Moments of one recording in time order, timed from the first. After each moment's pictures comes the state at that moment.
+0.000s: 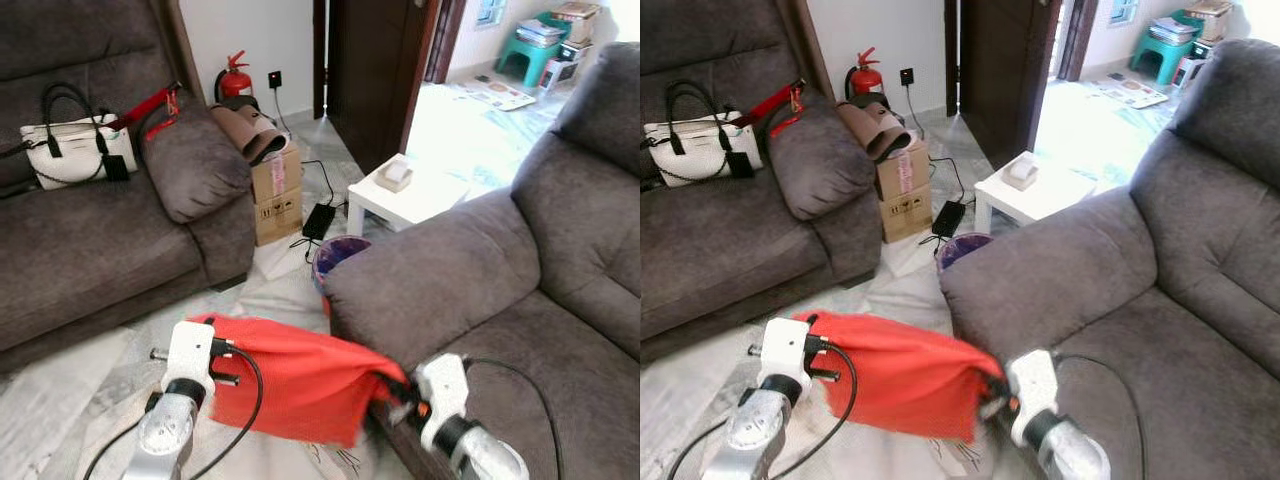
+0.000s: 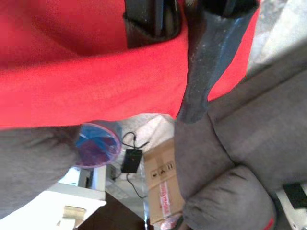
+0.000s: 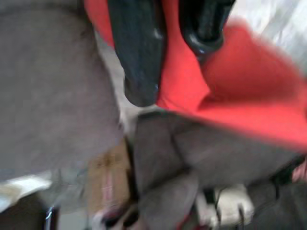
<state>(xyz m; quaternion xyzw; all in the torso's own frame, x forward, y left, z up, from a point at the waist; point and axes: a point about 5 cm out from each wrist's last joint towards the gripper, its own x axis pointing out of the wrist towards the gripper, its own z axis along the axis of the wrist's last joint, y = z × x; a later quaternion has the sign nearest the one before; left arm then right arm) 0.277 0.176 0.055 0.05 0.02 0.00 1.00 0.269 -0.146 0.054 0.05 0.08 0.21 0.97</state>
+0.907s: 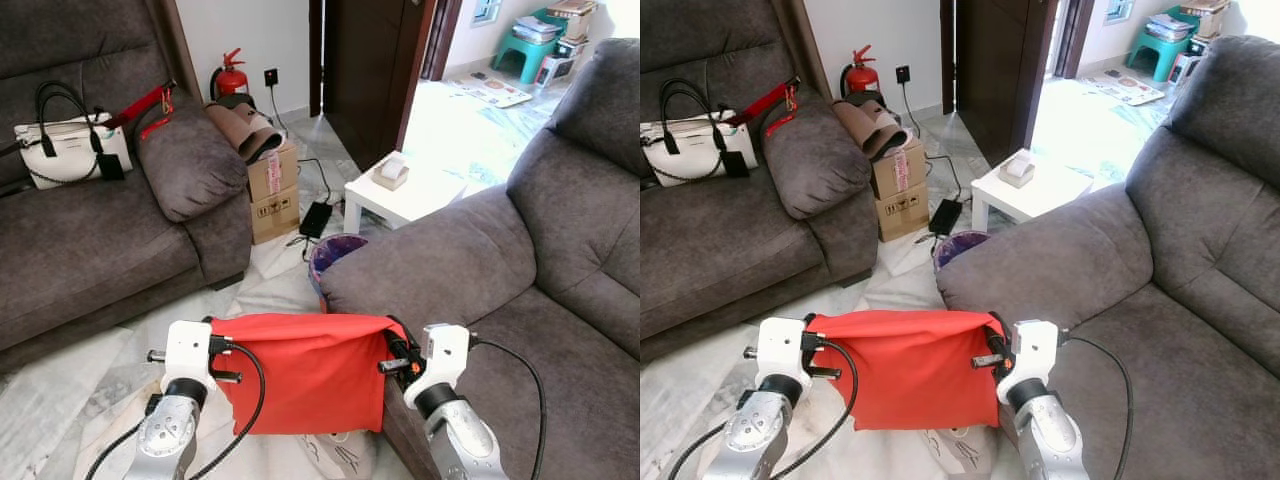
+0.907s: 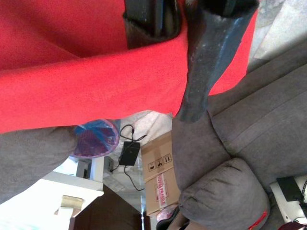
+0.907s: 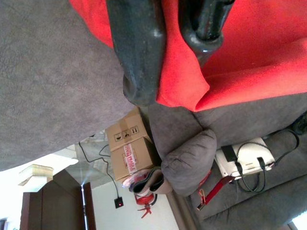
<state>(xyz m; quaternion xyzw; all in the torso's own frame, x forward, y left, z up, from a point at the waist) 0.277 0.179 0.071 0.04 0.01 0.01 1.00 0.283 -0.125 0.066 0.10 0.04 0.17 0.98</state>
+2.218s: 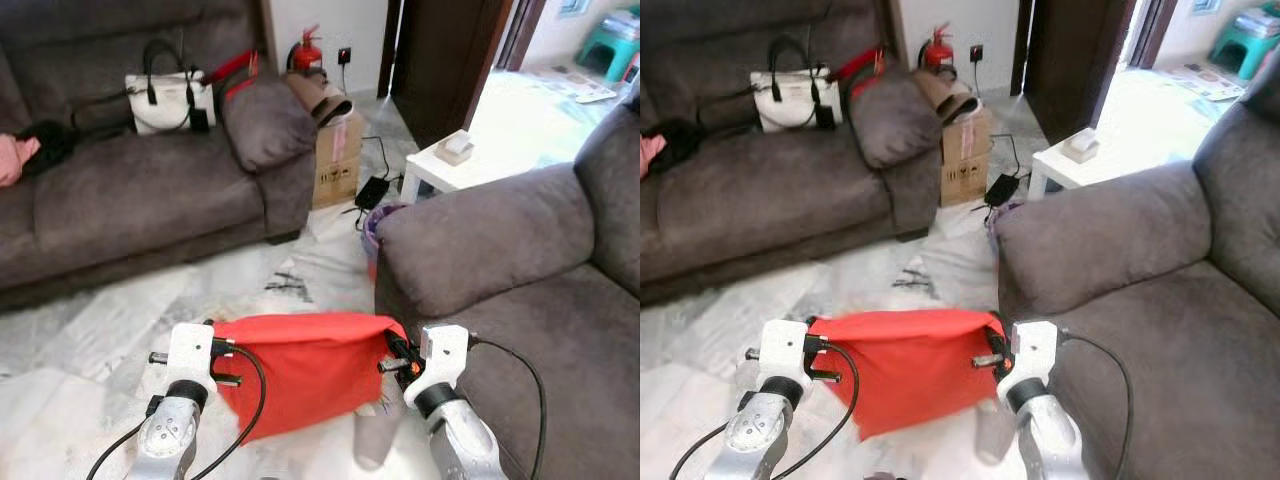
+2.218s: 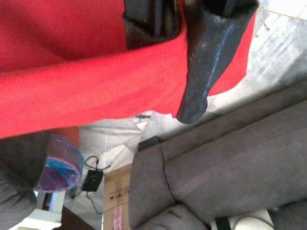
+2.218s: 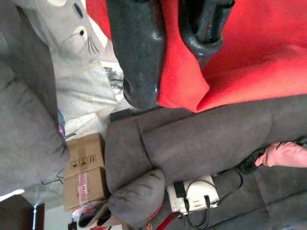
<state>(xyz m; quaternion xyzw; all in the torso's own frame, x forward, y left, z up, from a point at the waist) 0.278 0.184 0.068 0.06 0.02 0.01 1.00 0.283 -0.121 0.063 0.10 0.04 0.17 0.98</state>
